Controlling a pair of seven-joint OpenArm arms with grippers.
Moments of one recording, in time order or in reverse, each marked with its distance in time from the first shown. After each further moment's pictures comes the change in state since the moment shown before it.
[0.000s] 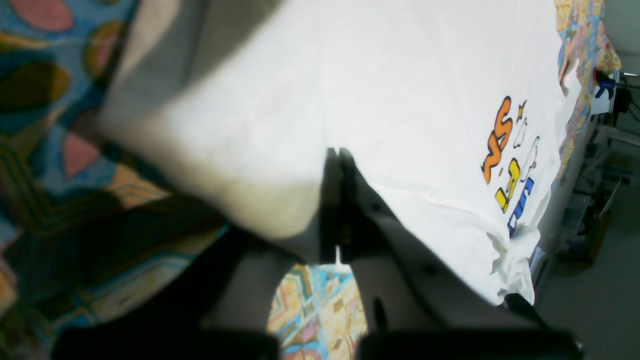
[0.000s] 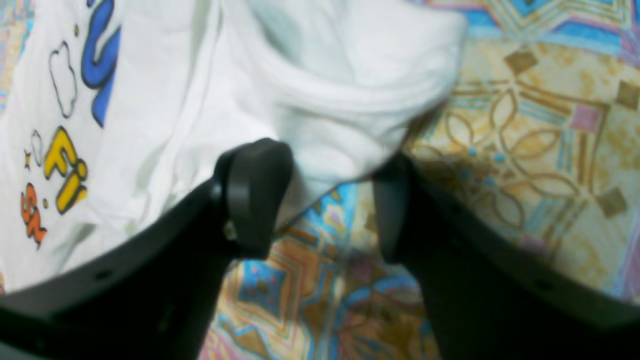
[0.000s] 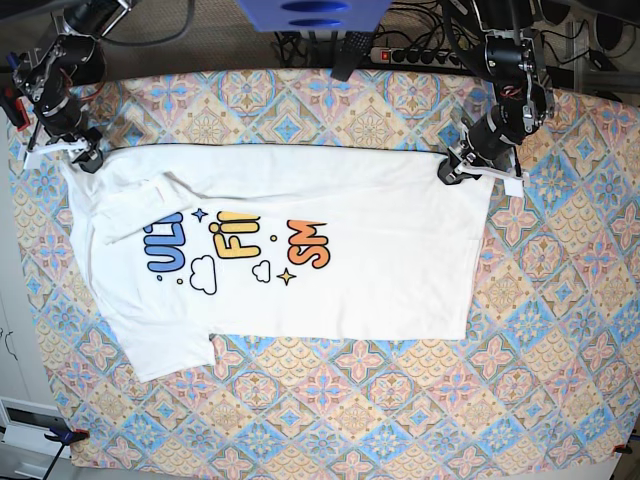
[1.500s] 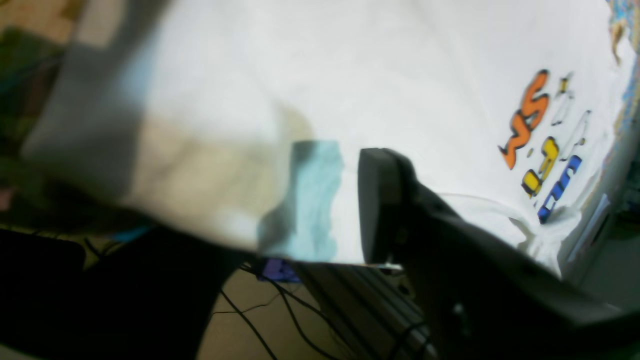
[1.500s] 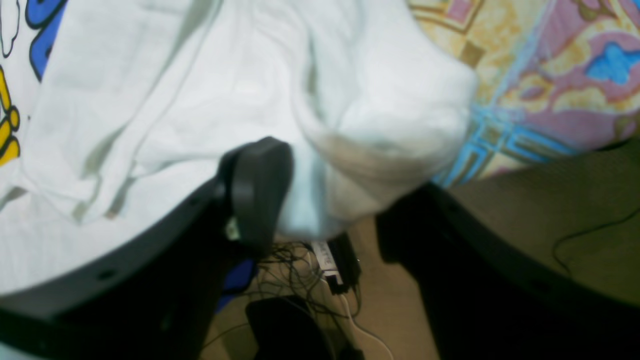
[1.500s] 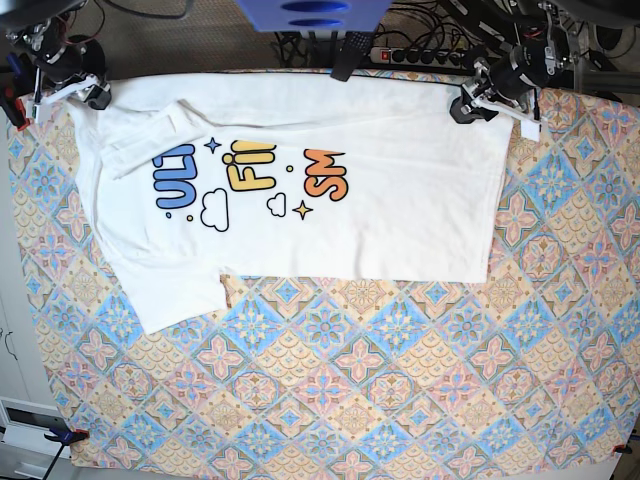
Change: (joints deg) left arm 17.5 -3.3 -3.1 12.6 -1.1 -0.7 6.7; right arm -17.0 -0.3 -0.1 11.8 -1.3 7.1 -3.8
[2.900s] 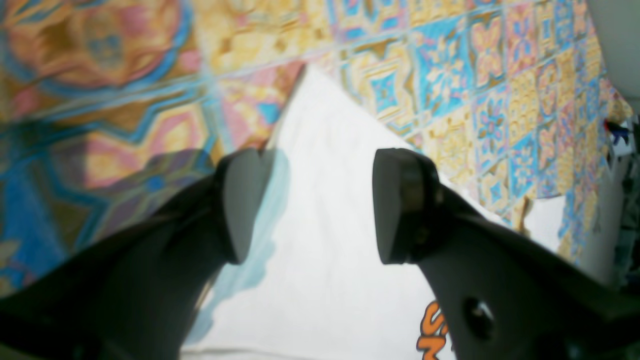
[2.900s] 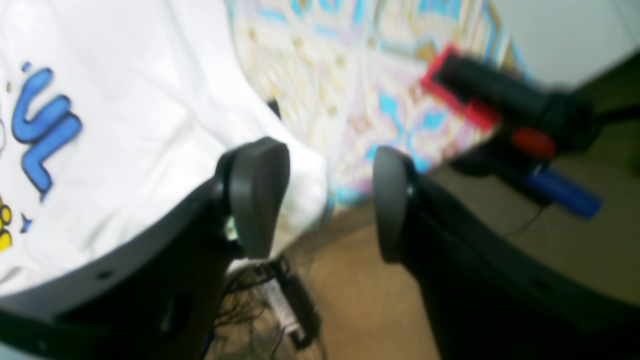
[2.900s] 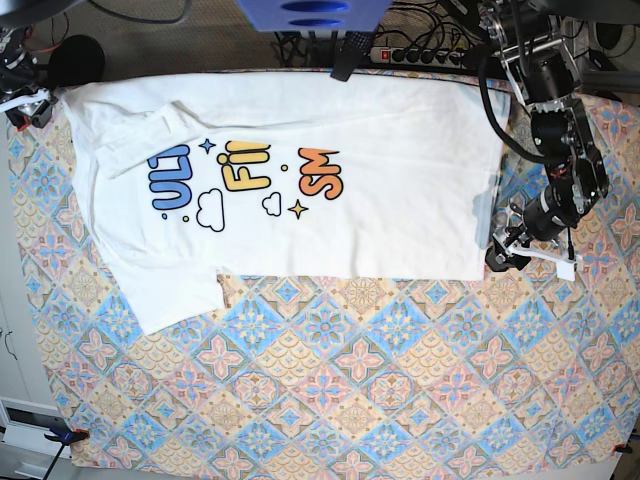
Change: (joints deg) left arm -35.2 -3.3 -3.0 -14.4 10.7 0.9 1.9; right arm -0.9 0.2 9.5 14.9 -0.8 -6.2 -1.1
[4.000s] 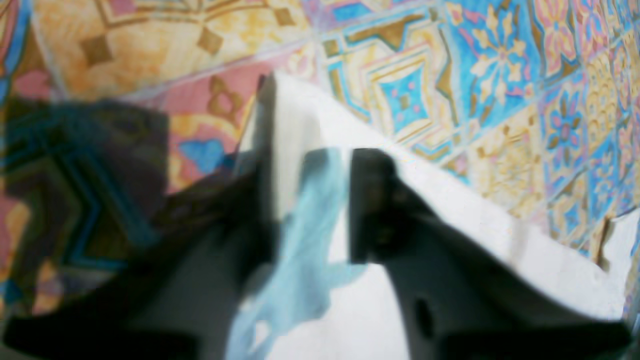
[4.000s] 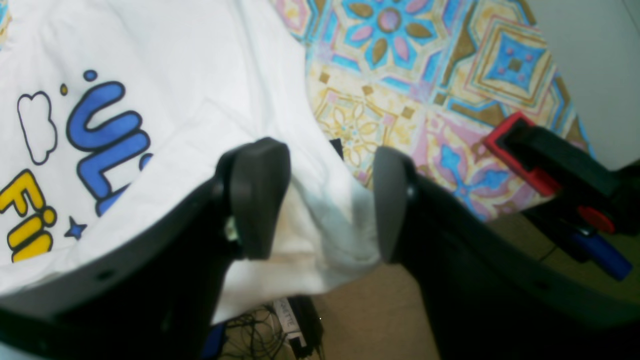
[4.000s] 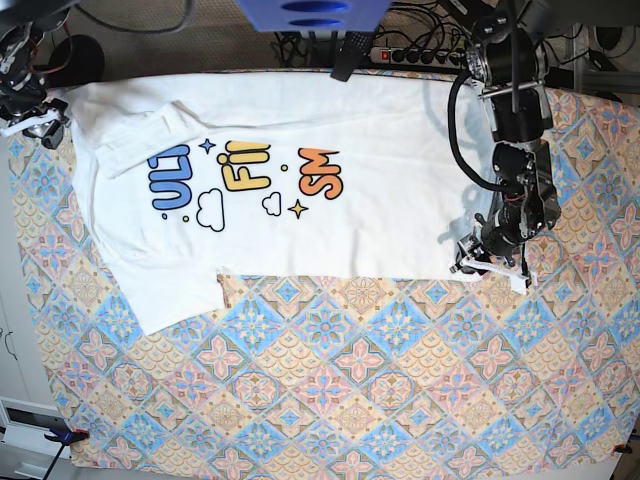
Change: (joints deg) left arm -9.4 5.3 8.1 -21.8 11.6 -0.6 -14.0; right arm 4.7 -0.1 -3.7 1.8 -0.2 0.0 -3.8
